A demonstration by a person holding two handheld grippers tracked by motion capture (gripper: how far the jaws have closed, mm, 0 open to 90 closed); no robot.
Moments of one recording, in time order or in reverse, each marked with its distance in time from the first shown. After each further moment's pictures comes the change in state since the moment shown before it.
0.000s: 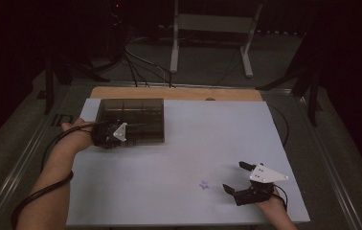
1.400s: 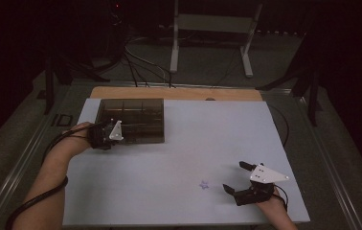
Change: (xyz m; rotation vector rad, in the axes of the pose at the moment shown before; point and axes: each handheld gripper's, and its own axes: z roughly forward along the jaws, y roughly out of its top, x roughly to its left) left arm -0.012 -0.006 -0.008 -0.043 0.169 -0.112; right arm 0.001 0.001 -0.001 -0.005 -0.001 -0.005
